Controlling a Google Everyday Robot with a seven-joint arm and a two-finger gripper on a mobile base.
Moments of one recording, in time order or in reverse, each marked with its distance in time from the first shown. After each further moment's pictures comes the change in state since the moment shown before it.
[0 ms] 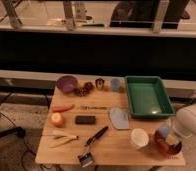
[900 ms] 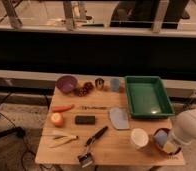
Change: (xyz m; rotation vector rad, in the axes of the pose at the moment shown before) arm 0.010 0.050 -0.011 -0.107 0.013 -0.014
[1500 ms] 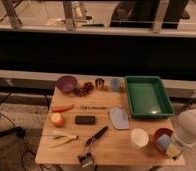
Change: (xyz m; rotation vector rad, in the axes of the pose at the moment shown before) arm 0.025 -0.001 0.001 -0.034 0.072 0.071
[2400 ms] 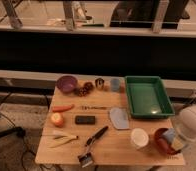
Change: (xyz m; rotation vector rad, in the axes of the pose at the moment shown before) arm -0.007 -0.050 0.000 0.129 0.007 0.045
